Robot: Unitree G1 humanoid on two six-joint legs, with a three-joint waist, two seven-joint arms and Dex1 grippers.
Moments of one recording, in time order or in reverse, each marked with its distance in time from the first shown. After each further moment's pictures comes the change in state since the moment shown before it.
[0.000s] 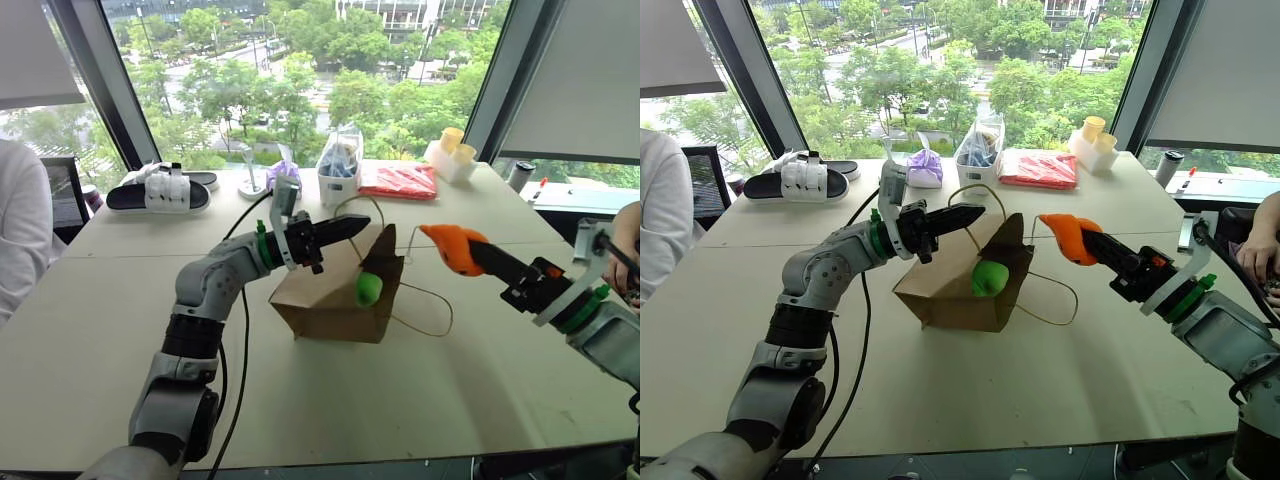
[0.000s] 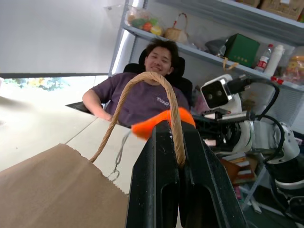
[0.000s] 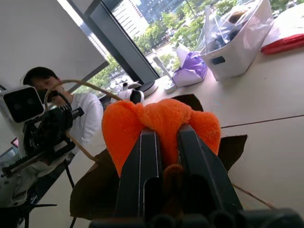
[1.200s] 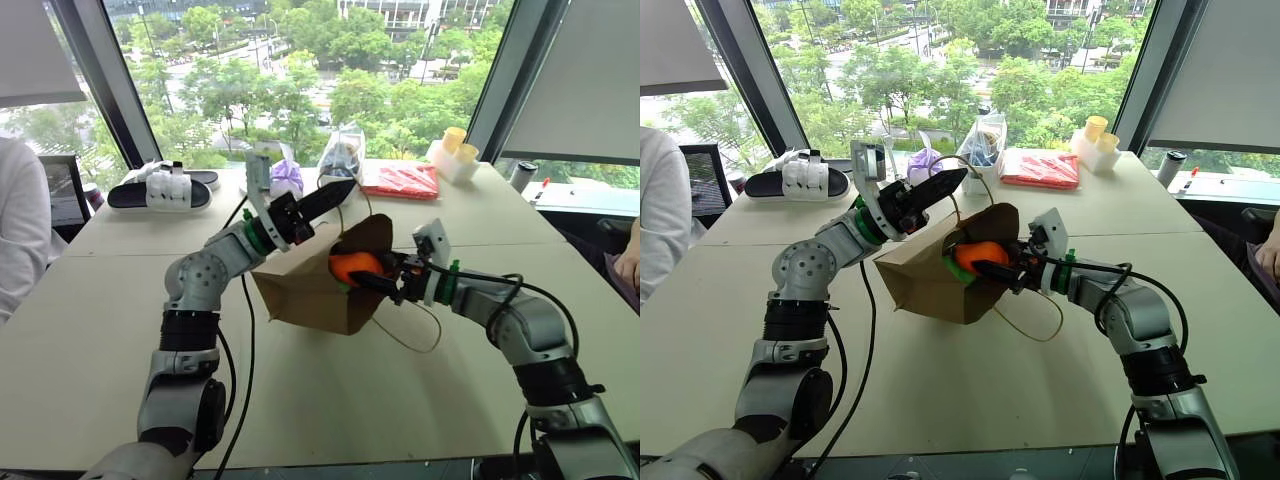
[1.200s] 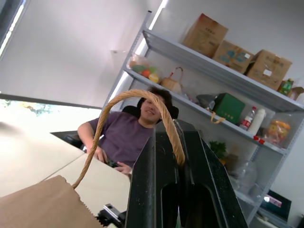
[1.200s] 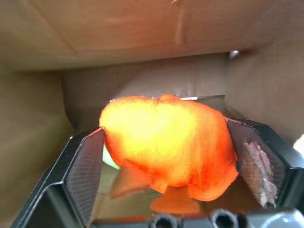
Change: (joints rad) left arm -0.034 -0.043 0.168 -0.001 -0.199 0.110 0.162; right arm -0.357 0.099 0.562 0.306 -0.765 -0.260 0.433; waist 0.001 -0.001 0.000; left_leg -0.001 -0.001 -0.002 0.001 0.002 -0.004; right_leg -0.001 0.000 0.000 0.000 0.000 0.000
